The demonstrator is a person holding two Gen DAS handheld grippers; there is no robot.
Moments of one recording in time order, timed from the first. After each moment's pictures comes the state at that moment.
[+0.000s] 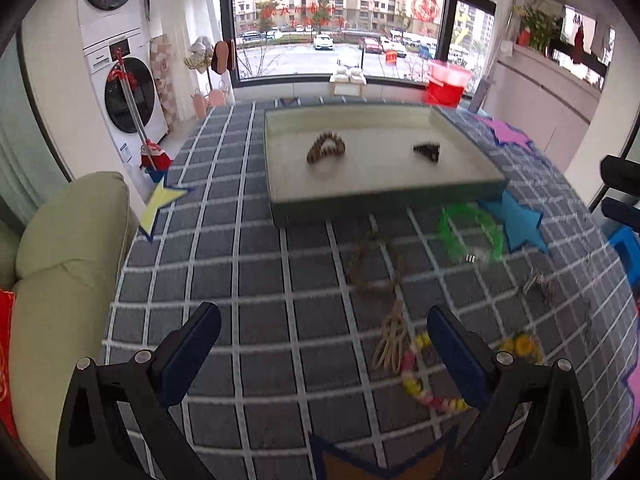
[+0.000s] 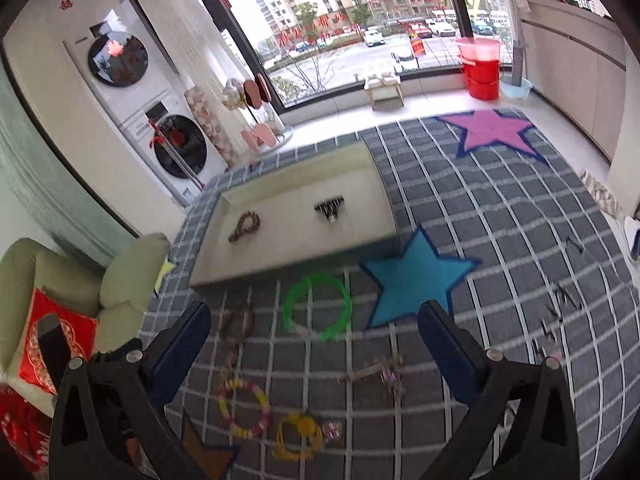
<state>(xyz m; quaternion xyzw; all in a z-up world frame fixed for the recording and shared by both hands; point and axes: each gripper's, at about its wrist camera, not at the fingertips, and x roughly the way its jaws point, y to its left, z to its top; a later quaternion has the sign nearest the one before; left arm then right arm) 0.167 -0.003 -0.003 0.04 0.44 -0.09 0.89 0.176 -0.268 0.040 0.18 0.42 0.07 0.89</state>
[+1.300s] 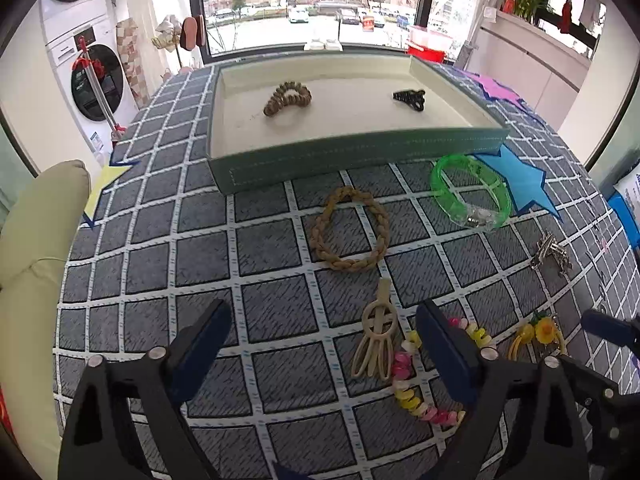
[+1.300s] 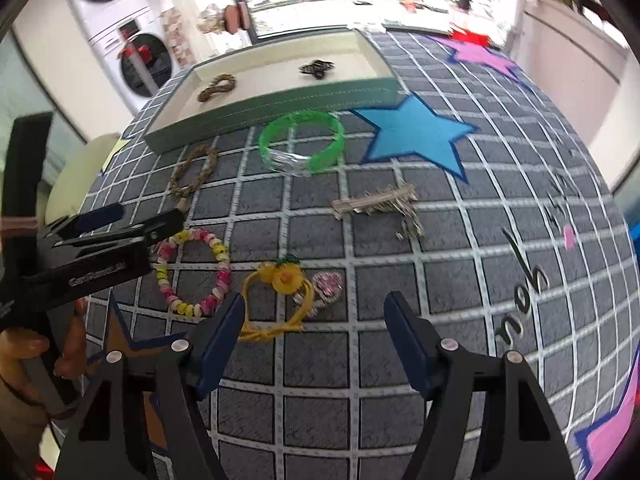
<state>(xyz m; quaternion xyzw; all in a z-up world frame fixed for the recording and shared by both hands) 0.191 -0.025 -0.042 0.05 0.48 -0.13 0.86 0.118 -0.203 -0.038 0.07 0.52 0.02 0.85</state>
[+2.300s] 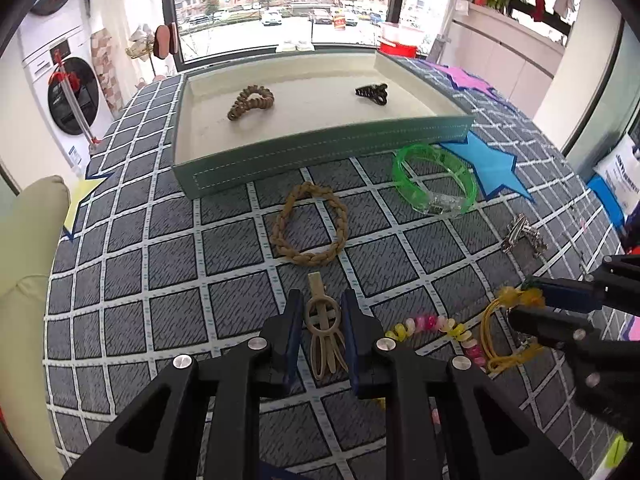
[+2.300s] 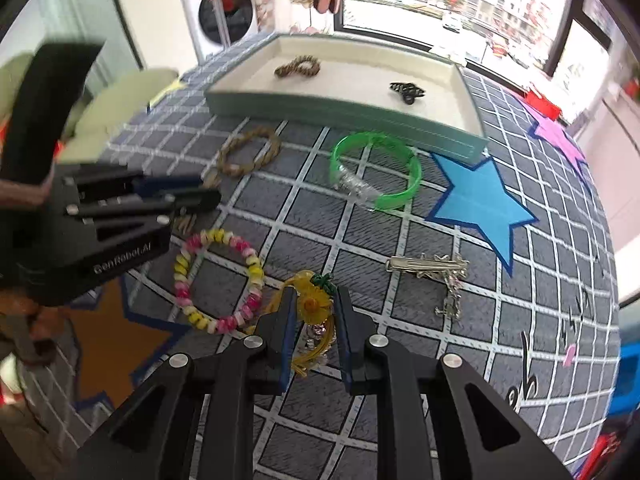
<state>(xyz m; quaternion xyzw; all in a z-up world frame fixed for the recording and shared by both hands) 0.178 -0.031 -0.034 0.06 0.48 -0.18 0.86 0.141 -0.180 -0.031 -0.05 0.52 0.13 0.85</state>
